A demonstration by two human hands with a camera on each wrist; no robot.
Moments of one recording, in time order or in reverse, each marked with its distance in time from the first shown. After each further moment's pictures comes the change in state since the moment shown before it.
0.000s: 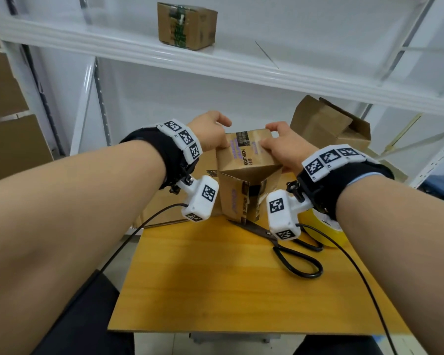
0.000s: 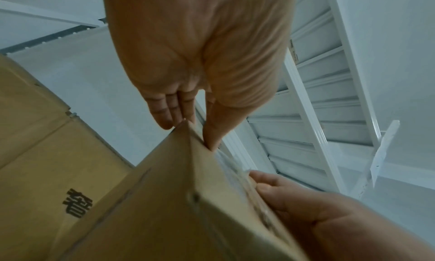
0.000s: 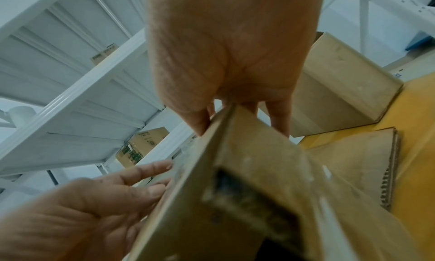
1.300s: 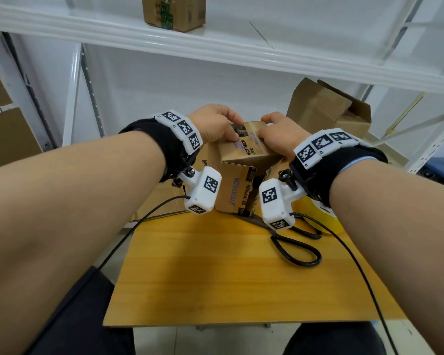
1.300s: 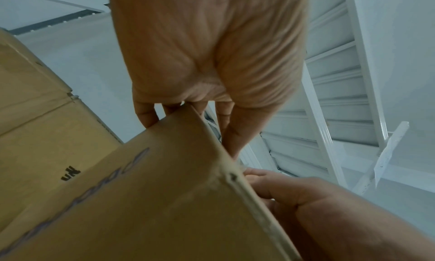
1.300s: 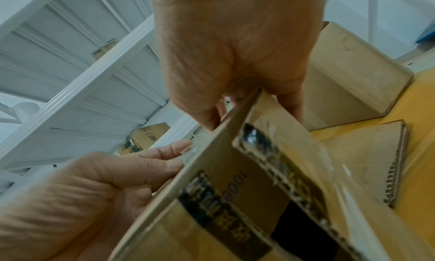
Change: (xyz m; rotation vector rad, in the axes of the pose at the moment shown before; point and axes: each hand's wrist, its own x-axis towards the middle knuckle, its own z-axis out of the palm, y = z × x) left_hand 0.010 0.000 0.022 -0.145 -0.133 0.062; right_hand 0.008 0.002 0.004 -0.122 0.090 -0.020
